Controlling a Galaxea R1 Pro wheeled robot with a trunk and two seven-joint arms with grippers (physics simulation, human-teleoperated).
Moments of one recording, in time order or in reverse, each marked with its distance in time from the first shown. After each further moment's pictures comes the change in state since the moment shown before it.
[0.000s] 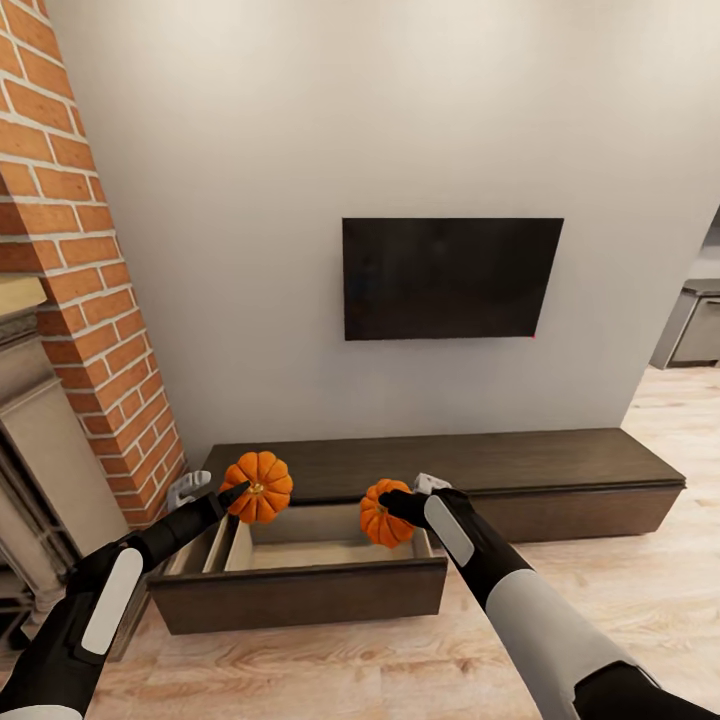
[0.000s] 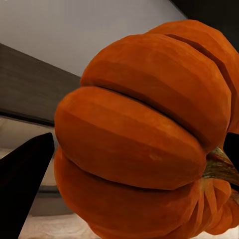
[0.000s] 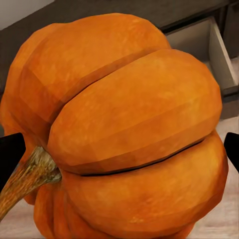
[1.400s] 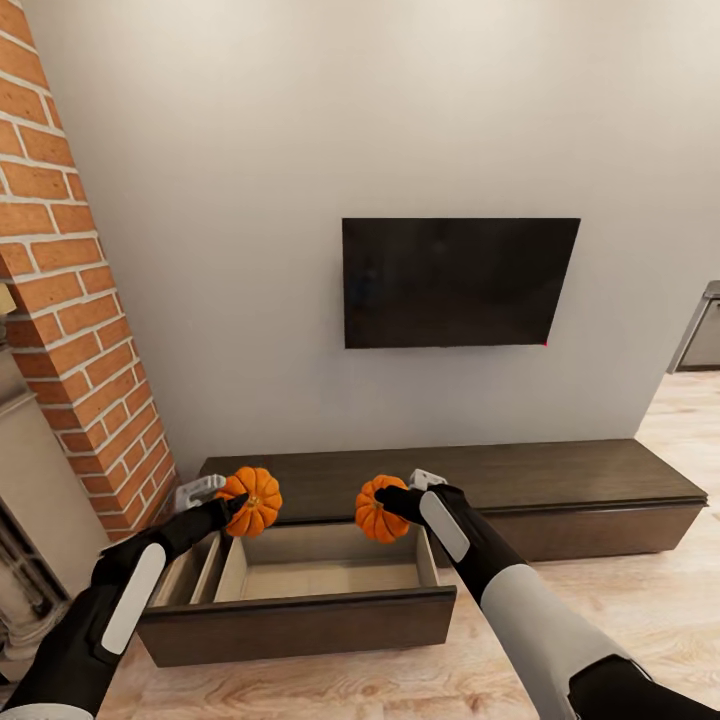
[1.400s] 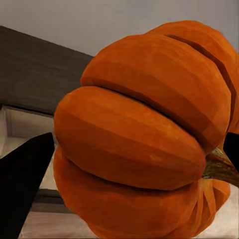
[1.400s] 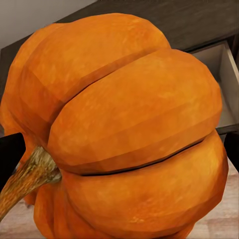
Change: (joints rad) left arm -0.003 0.003 -0.132 -0.042 -0.048 0.006 0.355; right arm -0.015 0.015 0.002 0.006 0.000 -0.001 -0.002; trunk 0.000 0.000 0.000
